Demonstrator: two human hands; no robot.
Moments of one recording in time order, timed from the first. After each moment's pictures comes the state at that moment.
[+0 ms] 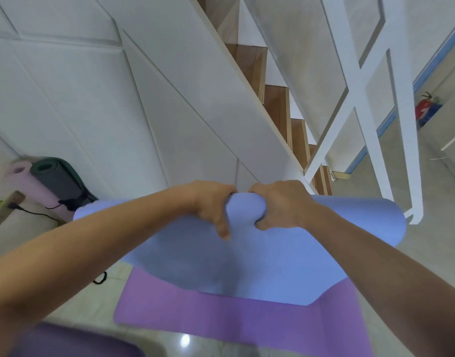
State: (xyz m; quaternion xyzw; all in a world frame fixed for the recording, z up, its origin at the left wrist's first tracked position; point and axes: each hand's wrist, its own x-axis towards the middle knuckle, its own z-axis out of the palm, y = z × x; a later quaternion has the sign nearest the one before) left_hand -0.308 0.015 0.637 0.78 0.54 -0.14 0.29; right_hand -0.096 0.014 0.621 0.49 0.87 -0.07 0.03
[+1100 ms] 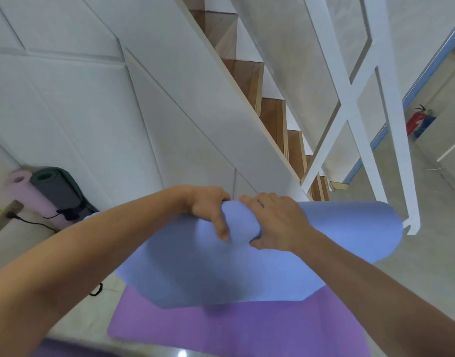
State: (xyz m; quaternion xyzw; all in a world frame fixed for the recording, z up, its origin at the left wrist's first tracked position) left_hand -0.306 0.029 0.645 0.72 0.54 -0.10 0.43; right_hand -0.091 0.002 0.590 0.46 0.88 0.09 -0.02
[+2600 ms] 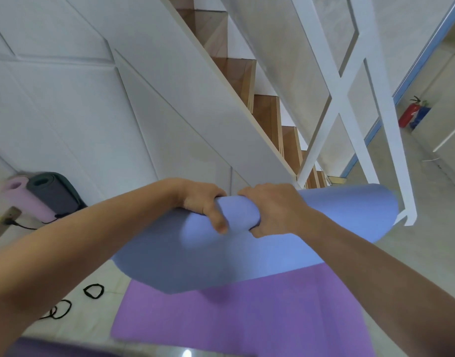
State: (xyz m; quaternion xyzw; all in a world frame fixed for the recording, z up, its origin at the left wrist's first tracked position) left_hand -0.302 0.024 0.663 0.71 0.52 -0.13 0.46; right_hand -0.084 0.009 0.624 0.45 0.89 -0.02 -0.01
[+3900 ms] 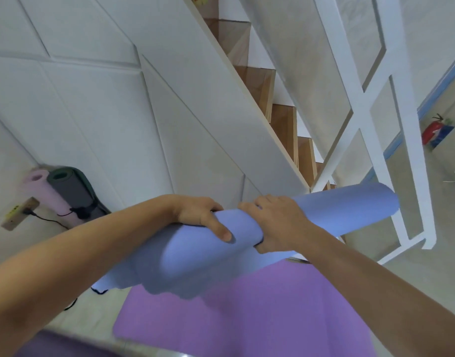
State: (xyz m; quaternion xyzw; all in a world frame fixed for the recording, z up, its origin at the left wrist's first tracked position) left_hand -0.340 0.007 0.650 0.66 0.54 -0.06 0.52; right_hand -0.107 0.011 0.612 0.40 0.92 0.04 0.01
